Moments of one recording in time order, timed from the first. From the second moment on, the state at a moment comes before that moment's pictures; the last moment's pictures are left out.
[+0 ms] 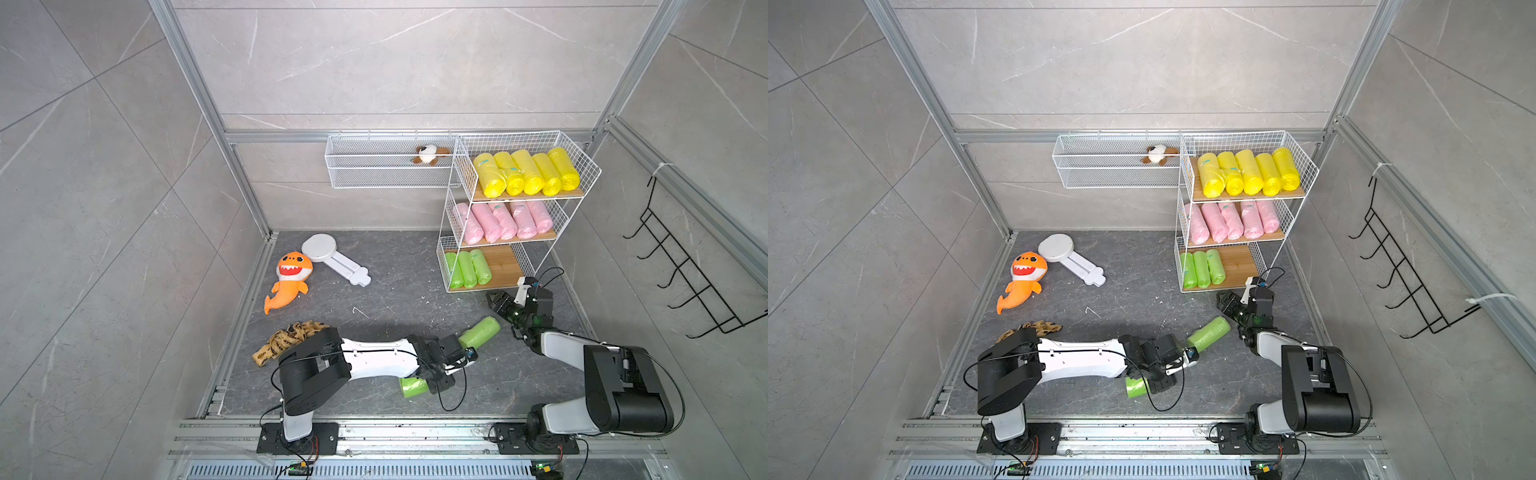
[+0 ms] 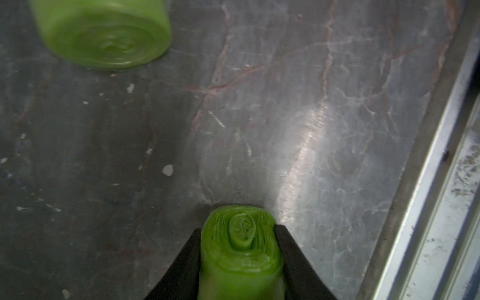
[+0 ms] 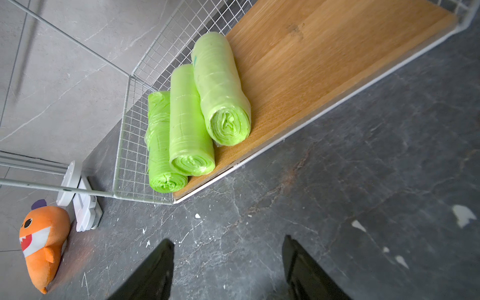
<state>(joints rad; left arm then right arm) -1.20 1.83 1.15 -0.46 0.01 0.05 -0.05 1.44 0.48 0.40 -0.30 0.59</state>
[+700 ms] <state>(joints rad) -0.68 1.51 0.92 0.18 -0.01 -0.72 0.34 1.18 0.44 0.48 -0.34 0.64</state>
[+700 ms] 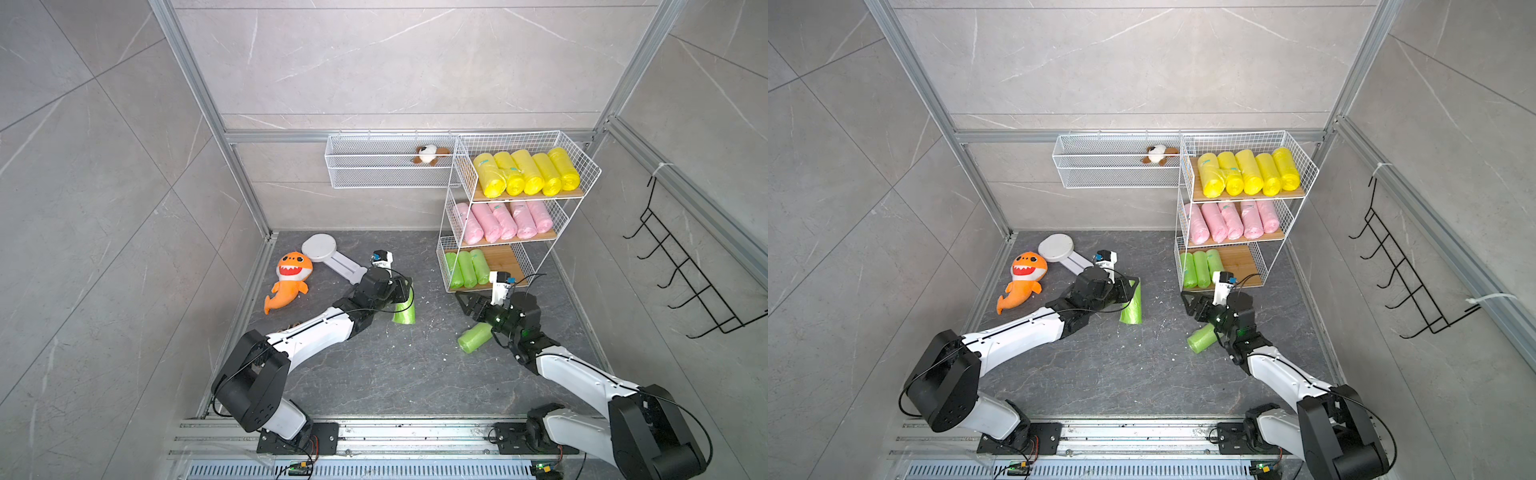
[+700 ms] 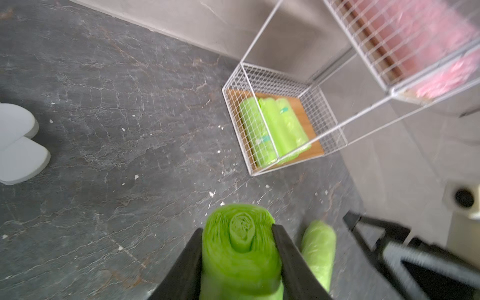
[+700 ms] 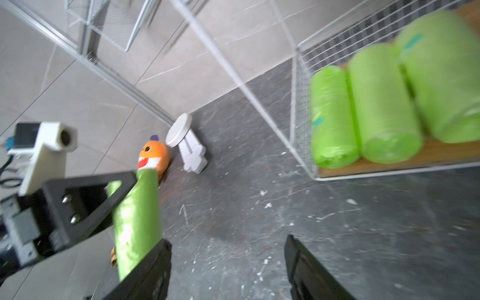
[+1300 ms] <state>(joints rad) -0.66 1.40 0.70 0.52 -0.10 -1.24 0.79 1.40 0.45 0.77 -0.09 0.62</state>
